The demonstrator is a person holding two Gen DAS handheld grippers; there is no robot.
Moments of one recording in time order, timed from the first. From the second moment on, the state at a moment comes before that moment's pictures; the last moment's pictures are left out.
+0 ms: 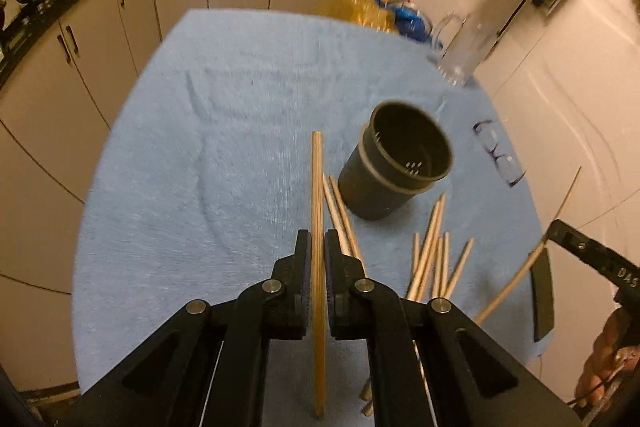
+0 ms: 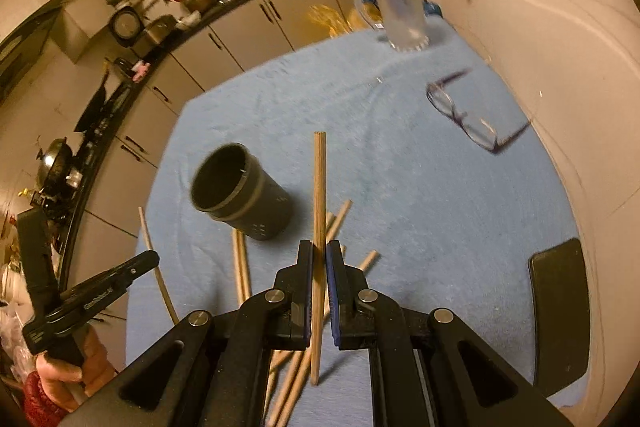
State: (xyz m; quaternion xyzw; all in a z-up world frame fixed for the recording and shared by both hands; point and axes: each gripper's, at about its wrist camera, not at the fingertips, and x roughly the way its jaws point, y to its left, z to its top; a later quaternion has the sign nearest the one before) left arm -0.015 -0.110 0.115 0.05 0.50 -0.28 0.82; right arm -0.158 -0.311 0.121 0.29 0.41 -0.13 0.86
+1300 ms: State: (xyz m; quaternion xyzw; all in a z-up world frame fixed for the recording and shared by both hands) left arm -0.015 -0.081 0.257 0.02 0.38 -0.32 0.87; right arm -0.147 -0.311 0.224 0.27 0.29 -0.11 0.91
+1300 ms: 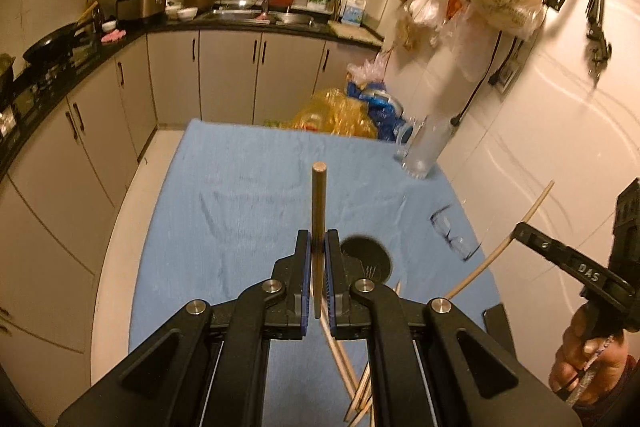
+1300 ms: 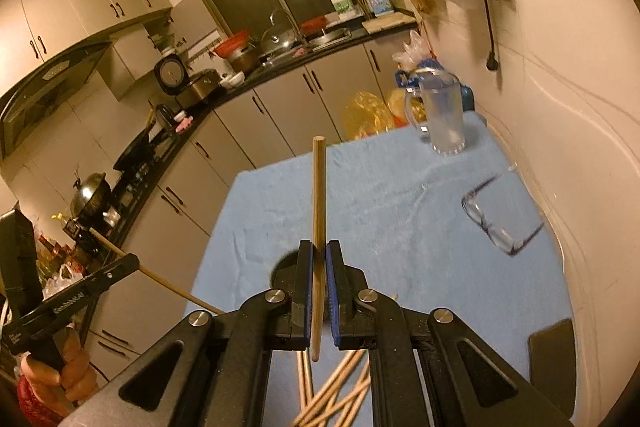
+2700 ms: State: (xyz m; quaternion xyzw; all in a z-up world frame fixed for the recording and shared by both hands) left arm 0.065 -0.175 0.183 0.02 0.47 -0.33 0.82; right arm -0.011 -0.343 0.152 0.29 0.41 -0.11 0.86
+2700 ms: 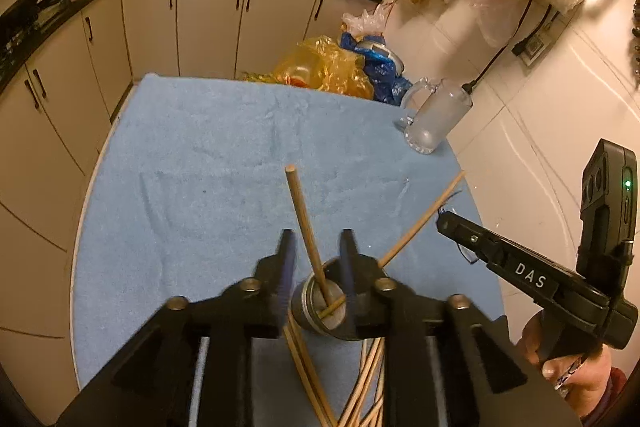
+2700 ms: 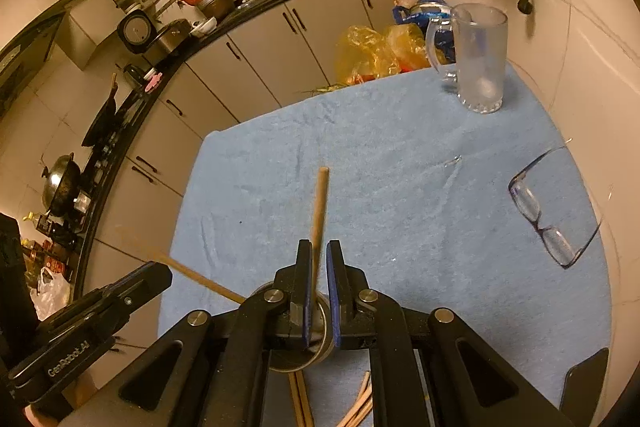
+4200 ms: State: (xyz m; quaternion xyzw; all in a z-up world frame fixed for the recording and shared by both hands) left arm -0.023 -0.076 0.113 0.06 0.52 -0.30 0.80; right arm -0.127 -0.340 -0.009 0.47 0.51 -0.18 0.69
